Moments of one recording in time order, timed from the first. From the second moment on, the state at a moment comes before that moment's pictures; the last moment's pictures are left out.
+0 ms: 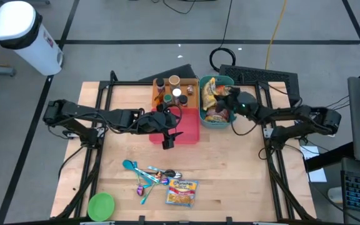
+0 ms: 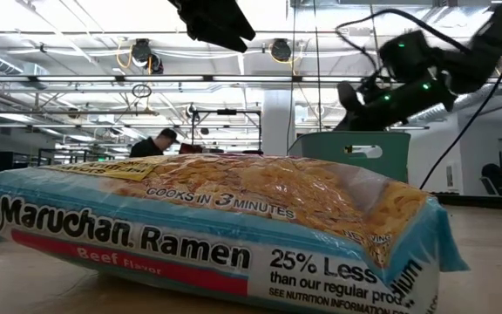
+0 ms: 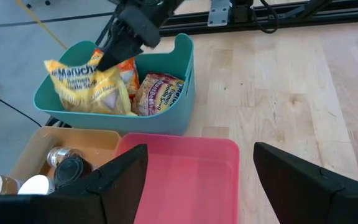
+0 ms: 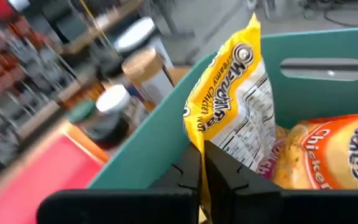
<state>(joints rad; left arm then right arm) -0.08 1.48 1.24 -0.35 -0.31 0.01 -0.53 1.27 0.36 0.67 0.16 0.56</state>
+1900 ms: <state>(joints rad) -0.08 1.48 1.24 -0.34 -0.31 0.01 -0.45 1.34 0.36 0.61 0.31 0.32</state>
